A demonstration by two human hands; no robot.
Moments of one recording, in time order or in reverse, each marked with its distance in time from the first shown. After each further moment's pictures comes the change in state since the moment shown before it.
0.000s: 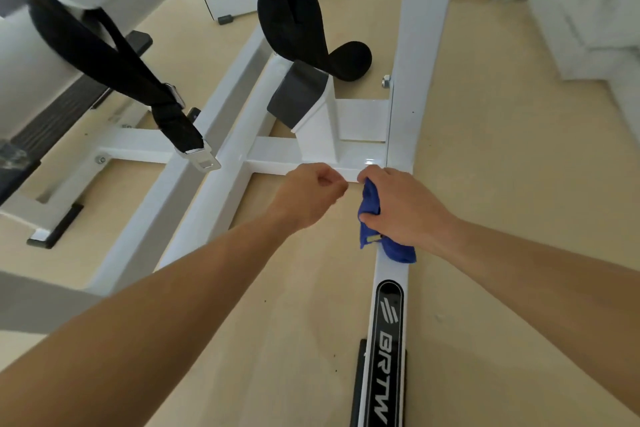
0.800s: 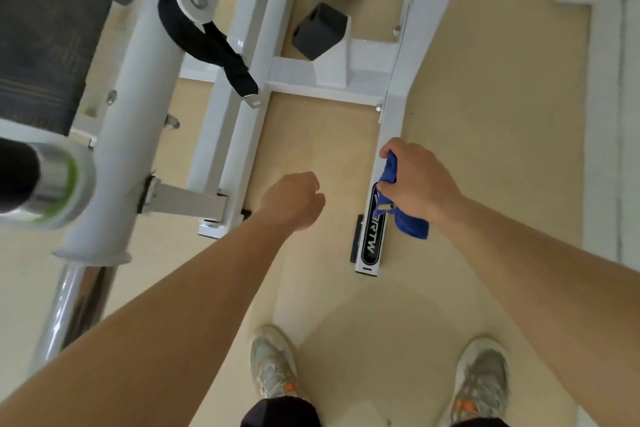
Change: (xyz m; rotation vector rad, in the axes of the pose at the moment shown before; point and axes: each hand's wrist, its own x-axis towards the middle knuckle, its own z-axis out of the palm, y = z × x) left_hand -0.165 0.046 -0.090 0.526 -0.333 -0.304; right_hand -0.106 -0.144 -0.114 0.110 -0.225 0.416
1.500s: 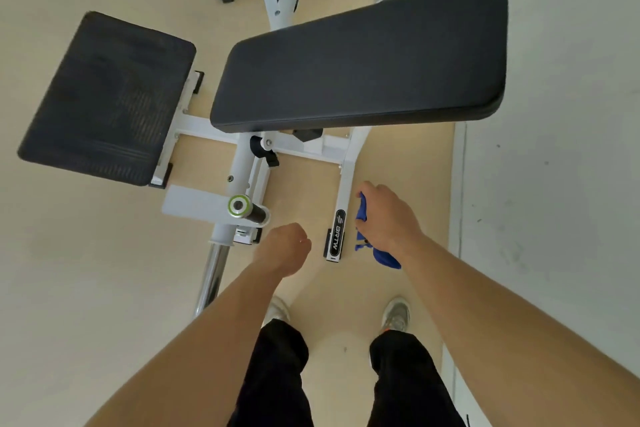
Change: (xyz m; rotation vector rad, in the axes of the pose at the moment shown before) left_hand -0.317 0.079 -0.264 -0.215 -0.104 -0.059; right_hand -0.242 -0.249 -0.278 -0.169 -0.053 0.093
